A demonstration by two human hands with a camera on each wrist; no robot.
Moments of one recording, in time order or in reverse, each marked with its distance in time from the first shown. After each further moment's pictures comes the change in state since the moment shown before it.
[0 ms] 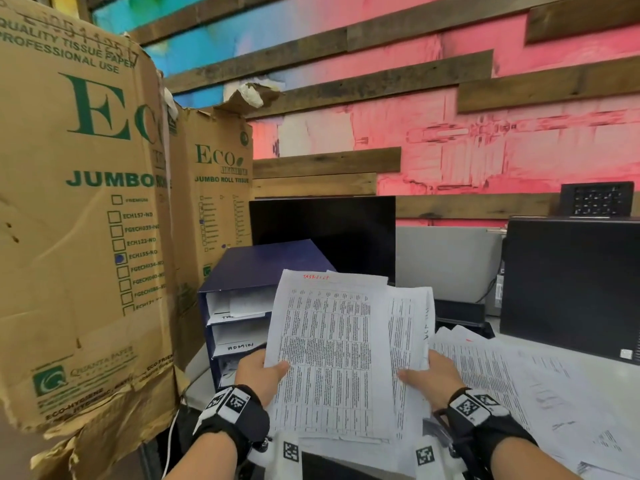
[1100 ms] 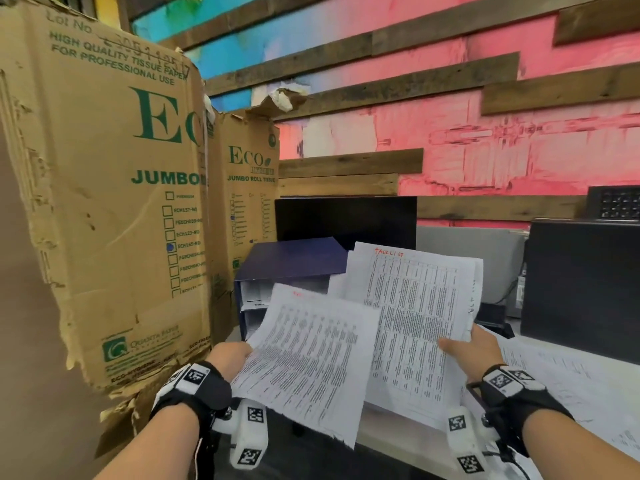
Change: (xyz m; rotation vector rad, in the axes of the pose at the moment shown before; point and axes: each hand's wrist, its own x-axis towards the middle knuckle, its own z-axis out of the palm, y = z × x) left_hand -0.011 0.023 -0.095 0.281 0.074 -0.223; right_hand -0.013 -0.033 -0.024 0.016 0.203 -0.074
